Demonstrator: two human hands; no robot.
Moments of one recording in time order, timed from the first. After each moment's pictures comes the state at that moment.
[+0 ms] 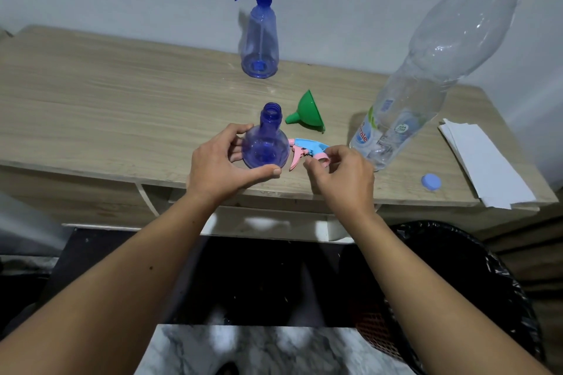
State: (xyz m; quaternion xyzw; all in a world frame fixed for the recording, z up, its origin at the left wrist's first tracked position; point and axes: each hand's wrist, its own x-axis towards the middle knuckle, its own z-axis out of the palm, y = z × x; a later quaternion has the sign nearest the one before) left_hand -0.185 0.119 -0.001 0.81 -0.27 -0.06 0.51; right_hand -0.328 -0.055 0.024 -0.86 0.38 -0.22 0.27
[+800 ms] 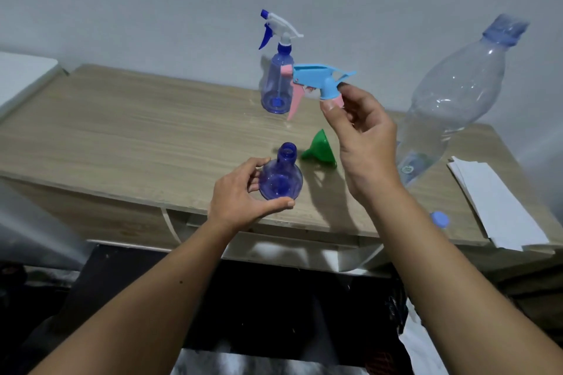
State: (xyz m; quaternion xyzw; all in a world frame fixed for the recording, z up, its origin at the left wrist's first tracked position) left_hand -0.187 0.121 0.004 0.81 -0.28 -0.06 0.52; right_hand -0.284 -0.041 0.152 -0.67 0.18 -0.36 0.63
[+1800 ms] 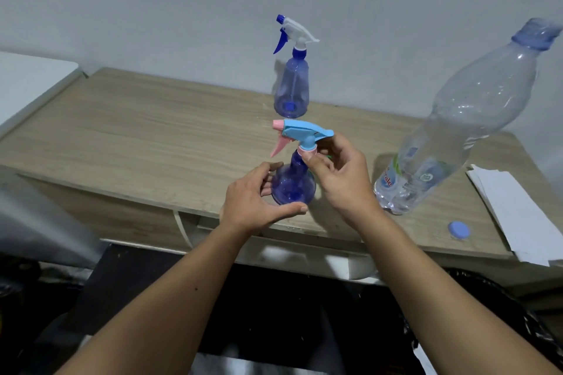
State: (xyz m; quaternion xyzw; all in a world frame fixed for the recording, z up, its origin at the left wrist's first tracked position) left_hand -0.187 0.119 0.004 0.81 -0.27 -0.06 0.52; right_hand -0.274 -0.030 0.093 -0.75 0.14 -0.24 0.60
